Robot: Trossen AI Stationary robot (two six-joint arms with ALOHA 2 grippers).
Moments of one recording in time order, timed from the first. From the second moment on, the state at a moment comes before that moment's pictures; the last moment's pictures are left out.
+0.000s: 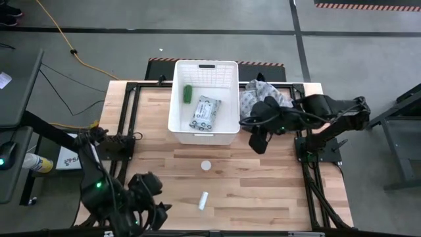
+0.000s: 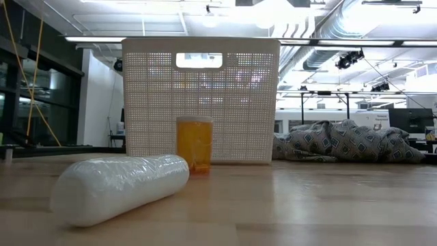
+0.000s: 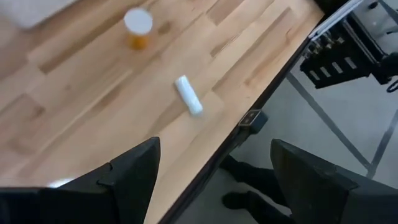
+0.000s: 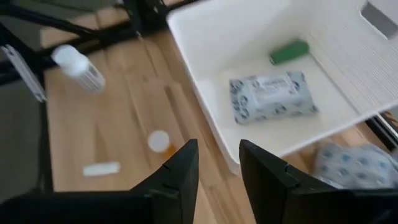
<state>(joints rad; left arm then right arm) -0.93 1.82 2.17 -1.57 -0.53 -1.68 0.23 1.45 1.85 -1.21 0.37 0.55</state>
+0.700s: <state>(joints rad) -0.97 1.82 1.95 -1.57 -0.26 -1.94 0.31 1.47 1.85 -1.14 0.42 0.54</state>
